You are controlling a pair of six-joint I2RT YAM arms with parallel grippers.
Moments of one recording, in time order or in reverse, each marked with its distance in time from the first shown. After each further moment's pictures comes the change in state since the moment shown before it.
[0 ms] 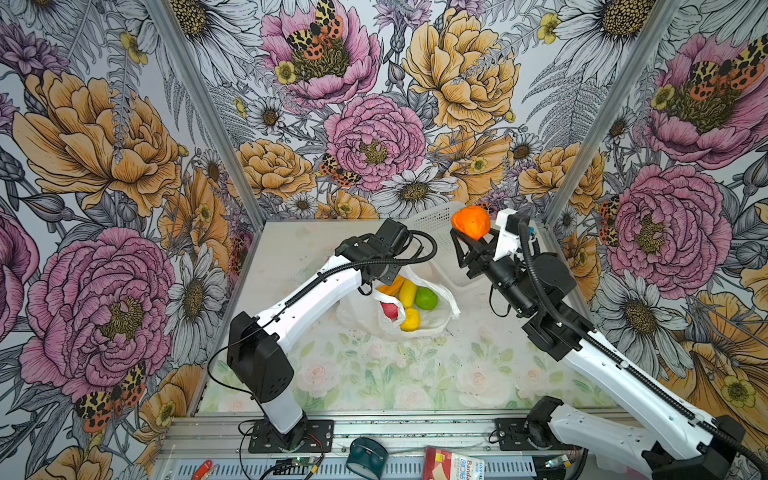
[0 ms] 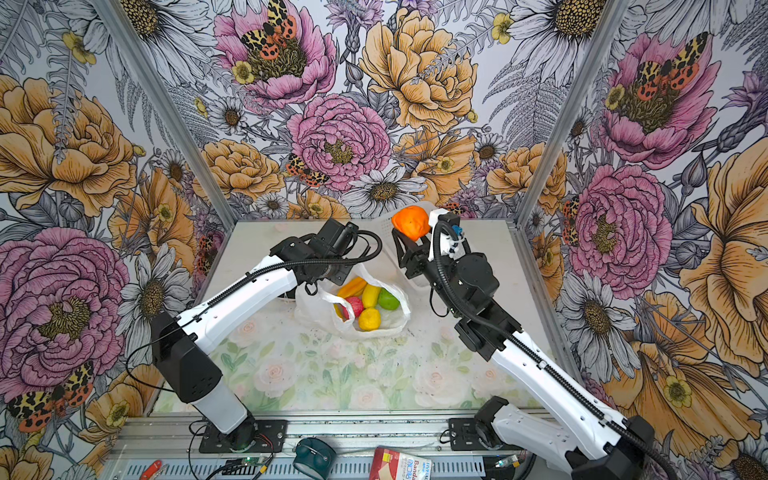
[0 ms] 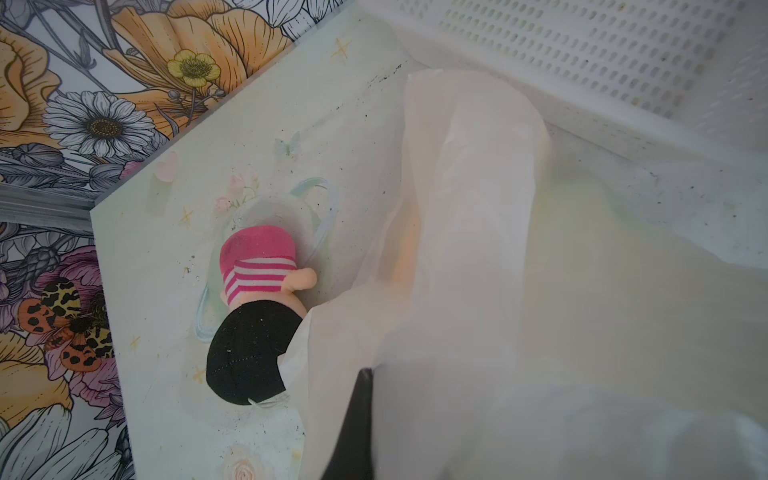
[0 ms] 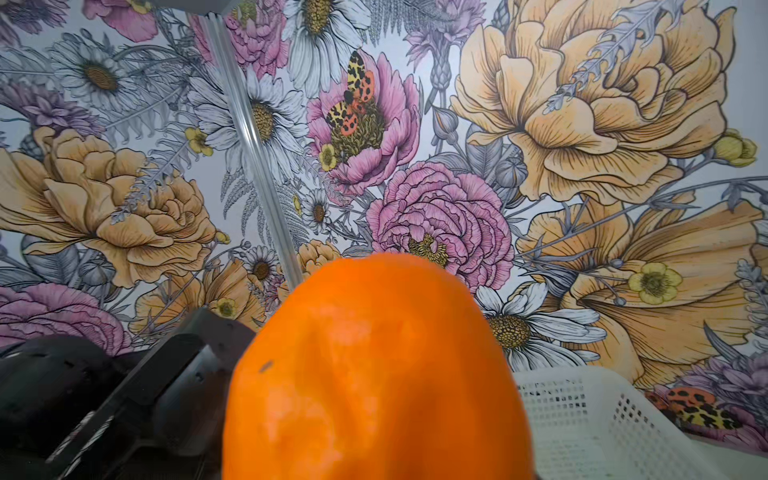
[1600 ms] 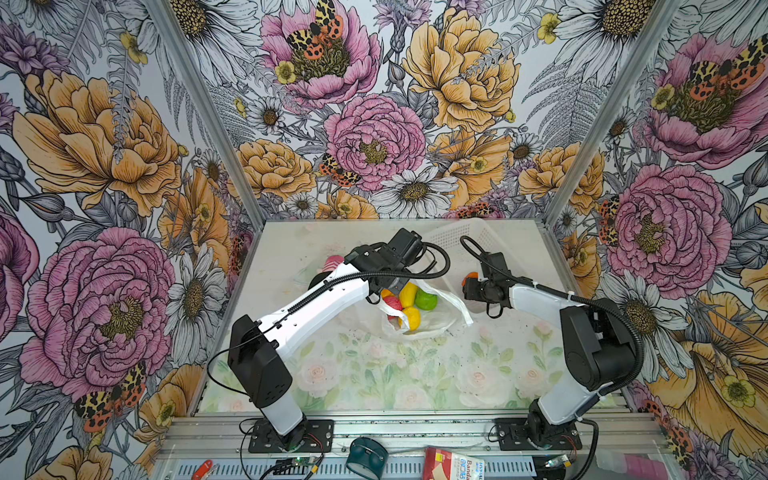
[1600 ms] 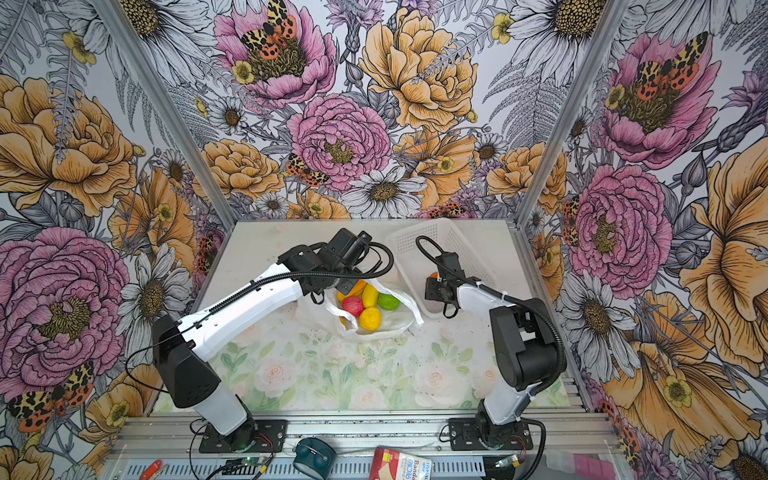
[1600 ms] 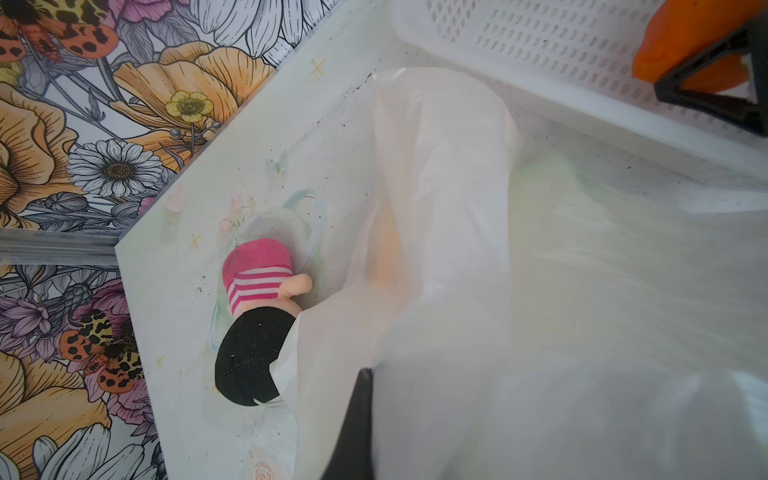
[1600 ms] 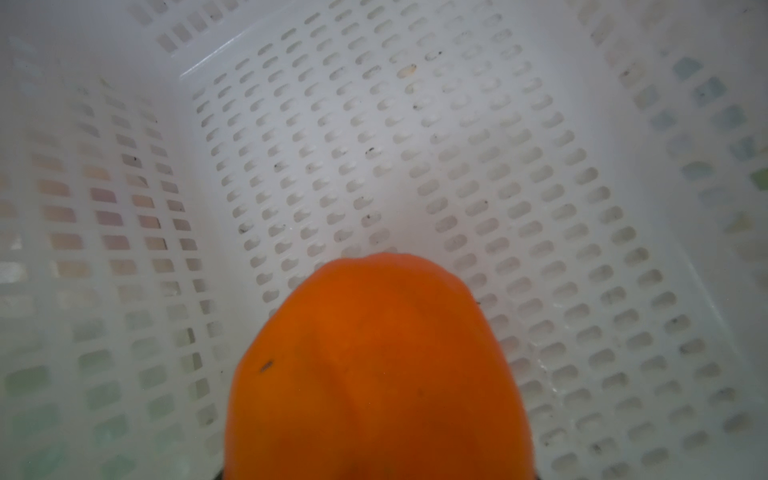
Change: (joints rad) left arm -0.098 -0.016 -0.014 -0.006 -0.058 0.048; right arm -0.341 0.626 -0.067 -0.401 -0.095 0.112
